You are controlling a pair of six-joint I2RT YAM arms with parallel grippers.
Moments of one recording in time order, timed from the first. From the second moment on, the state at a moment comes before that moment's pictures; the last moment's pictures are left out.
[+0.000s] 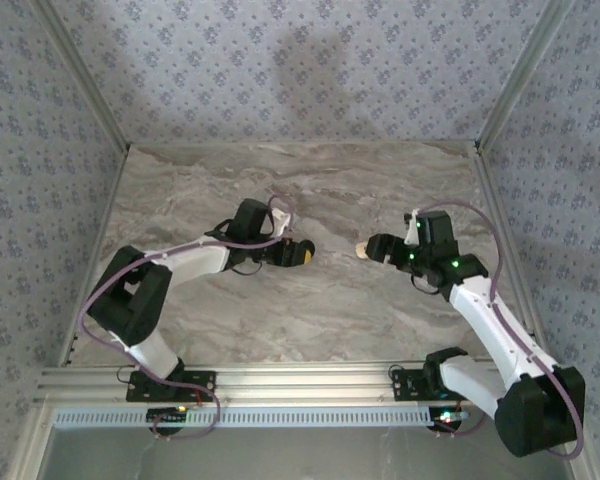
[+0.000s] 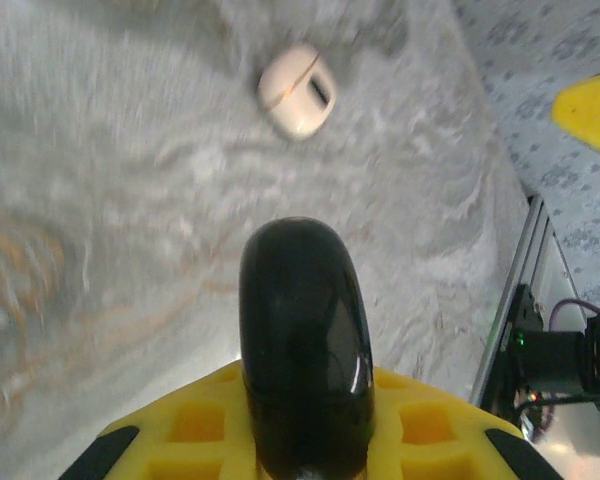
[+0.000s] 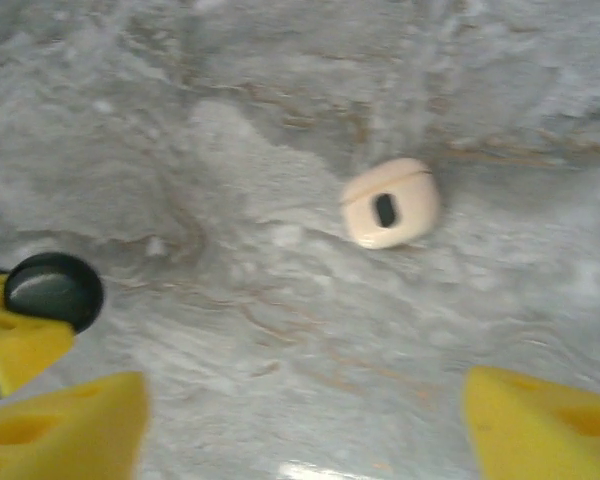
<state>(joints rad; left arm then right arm) -0.60 1.67 0.93 -0.07 0.69 -0.45 0.24 0.99 0.72 -0.54 -0.23 0.50</state>
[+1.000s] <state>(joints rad) -0.17 1.13 0.68 -0.13 -0.22 -0.22 -0.06 1.02 0.33 0.00 0.12 0.15</state>
